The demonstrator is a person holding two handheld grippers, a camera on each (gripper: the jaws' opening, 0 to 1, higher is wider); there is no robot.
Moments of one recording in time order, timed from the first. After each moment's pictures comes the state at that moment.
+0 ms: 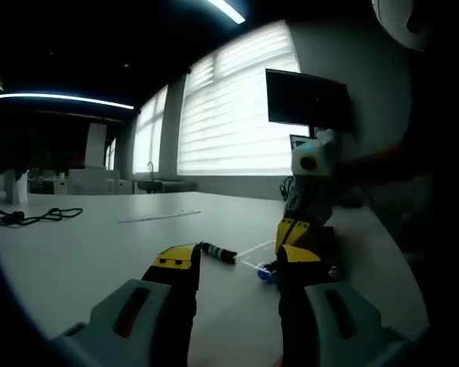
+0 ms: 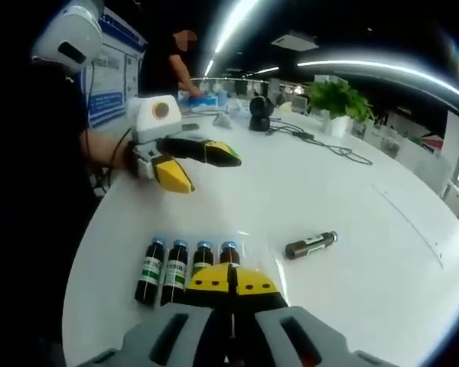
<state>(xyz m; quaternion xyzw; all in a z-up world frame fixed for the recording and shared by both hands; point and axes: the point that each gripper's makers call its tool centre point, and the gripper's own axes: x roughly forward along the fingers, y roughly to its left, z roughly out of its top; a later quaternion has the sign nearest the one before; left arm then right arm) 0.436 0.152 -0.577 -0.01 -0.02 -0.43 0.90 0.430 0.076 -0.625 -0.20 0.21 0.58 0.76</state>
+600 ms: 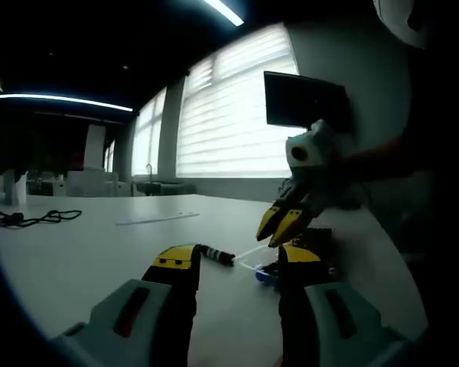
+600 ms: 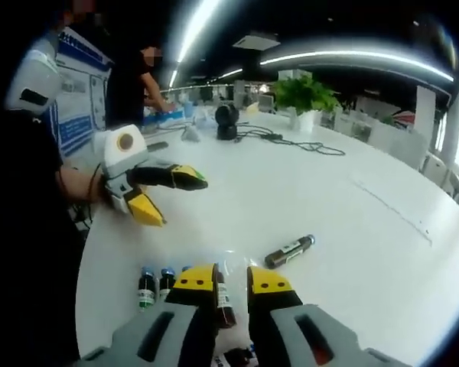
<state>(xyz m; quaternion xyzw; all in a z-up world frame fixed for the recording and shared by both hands) 0.434 0.154 -0.575 -0.01 -0.03 -0.43 0.90 0.450 0.077 -0.603 -0.17 0.23 0.51 0.81</state>
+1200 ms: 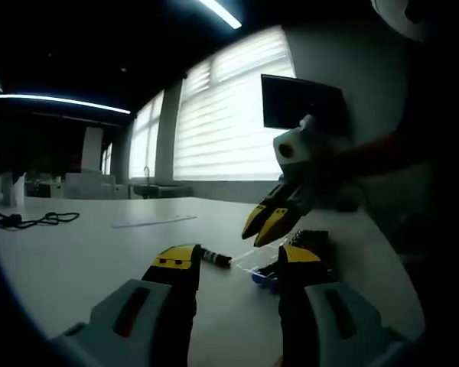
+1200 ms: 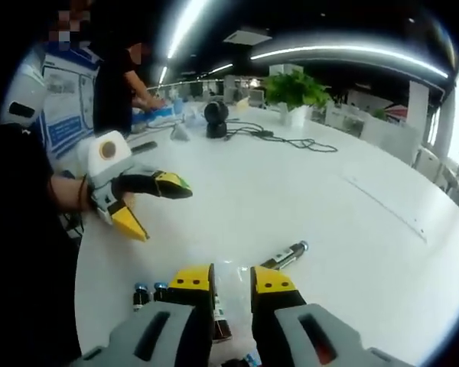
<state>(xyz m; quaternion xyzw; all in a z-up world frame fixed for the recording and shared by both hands) 0.431 0.153 -0.572 -0.01 -0.04 -0.44 0.90 0.463 0.085 -0.599 -0.15 0.26 0.48 0.82</state>
